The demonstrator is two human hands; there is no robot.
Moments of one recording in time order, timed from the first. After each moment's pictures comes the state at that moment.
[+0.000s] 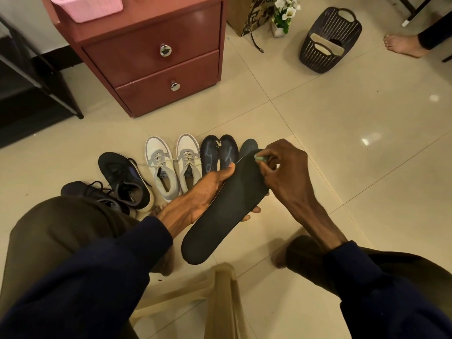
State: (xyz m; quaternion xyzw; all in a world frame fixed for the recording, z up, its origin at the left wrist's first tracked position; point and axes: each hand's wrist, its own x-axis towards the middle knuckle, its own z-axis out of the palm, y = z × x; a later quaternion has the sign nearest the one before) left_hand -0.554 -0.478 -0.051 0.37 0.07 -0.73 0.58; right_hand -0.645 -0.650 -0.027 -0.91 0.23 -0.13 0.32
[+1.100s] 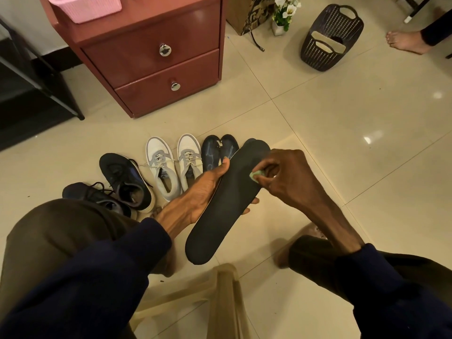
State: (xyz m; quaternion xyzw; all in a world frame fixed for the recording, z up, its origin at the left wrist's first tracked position) left_hand -0.551 -0.475 -0.055 0.37 0.09 -0.69 0.62; right_hand -0.650 -0.656 -0.017 -0.91 0.19 -0.01 0.36
